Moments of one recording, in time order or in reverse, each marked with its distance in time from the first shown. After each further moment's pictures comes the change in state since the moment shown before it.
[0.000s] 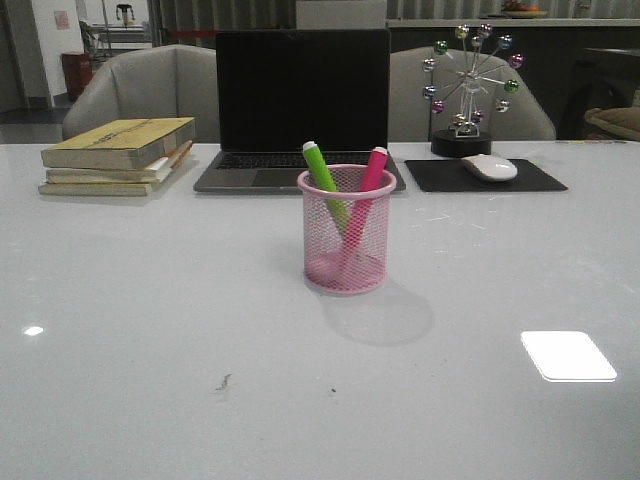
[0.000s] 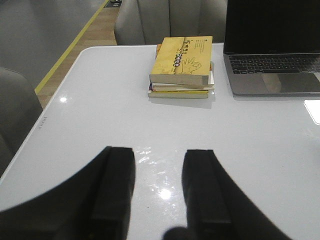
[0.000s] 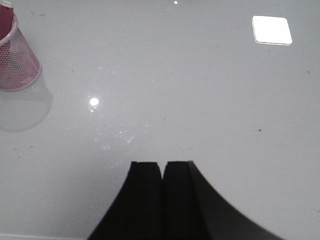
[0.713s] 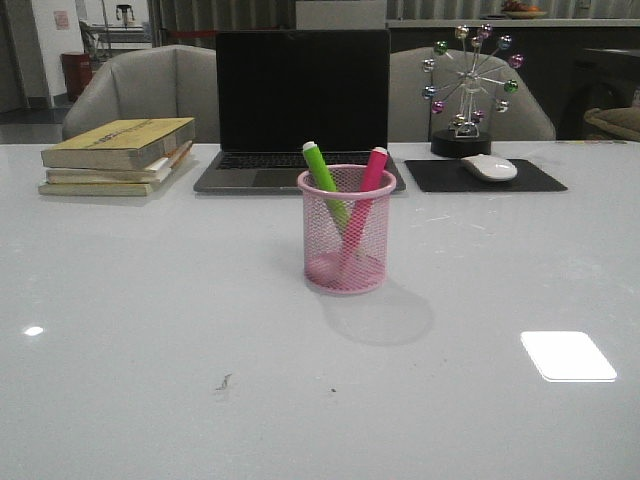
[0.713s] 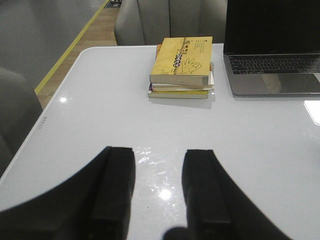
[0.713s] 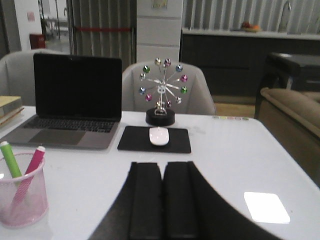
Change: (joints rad) left arm 0.002 0.000 0.000 0.000 -0.001 0.000; right arm 0.000 -0.607 0.434 0.000 -0.556 0.000
